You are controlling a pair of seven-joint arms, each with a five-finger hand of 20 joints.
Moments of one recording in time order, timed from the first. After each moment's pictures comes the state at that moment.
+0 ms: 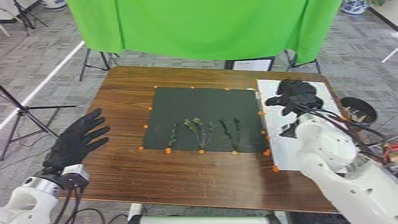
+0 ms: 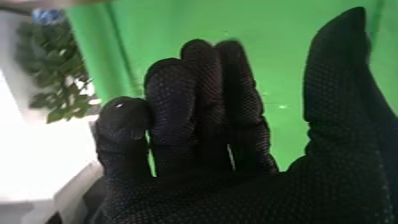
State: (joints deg) left arm 128.5 -48.9 -102.9 -115.5 36.4 -1.2 5.9; right arm -82.5 -44.4 64.5 -109.5 -130.9 -0.3 36.6
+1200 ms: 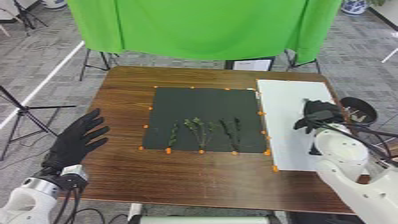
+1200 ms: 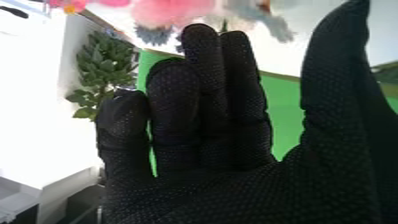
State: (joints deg) left arm 129.0 -49.0 -103.3 -115.6 36.4 -1.3 6.1; right arm -85.8 -39.0 65.1 -103.8 -134.7 -11.5 40.0
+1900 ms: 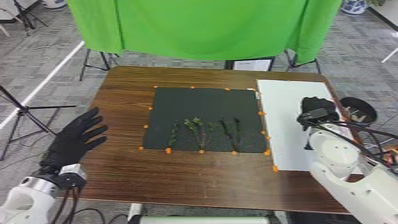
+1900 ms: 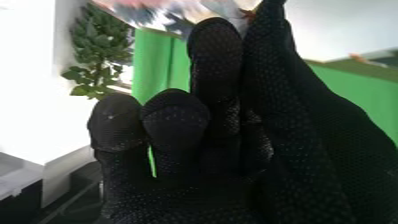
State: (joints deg) left arm 129.1 -48.8 -104.0 -115.7 36.4 -1.3 6.2; right arm -81.7 -39.5 59.3 -98.9 -138.6 -2.3 39.3
